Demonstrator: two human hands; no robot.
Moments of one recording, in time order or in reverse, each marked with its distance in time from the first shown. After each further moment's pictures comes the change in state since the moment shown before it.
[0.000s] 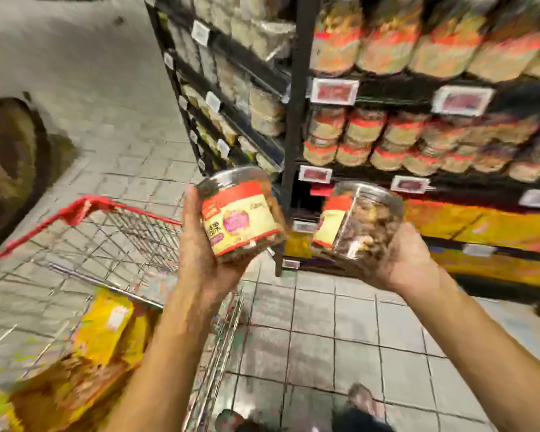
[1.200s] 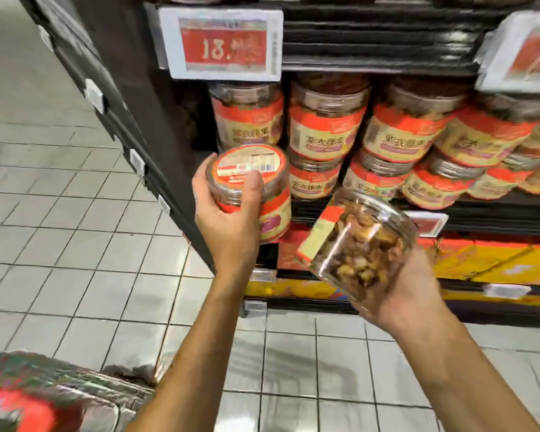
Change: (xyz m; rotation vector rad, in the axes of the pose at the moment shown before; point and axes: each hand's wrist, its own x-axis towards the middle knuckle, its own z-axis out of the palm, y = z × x) left_hand 0.321 -0.173 0.060 0.609 0.333 0.767; right_hand 0.223 -0.102 -0.143 0.125 0.265 -0.043
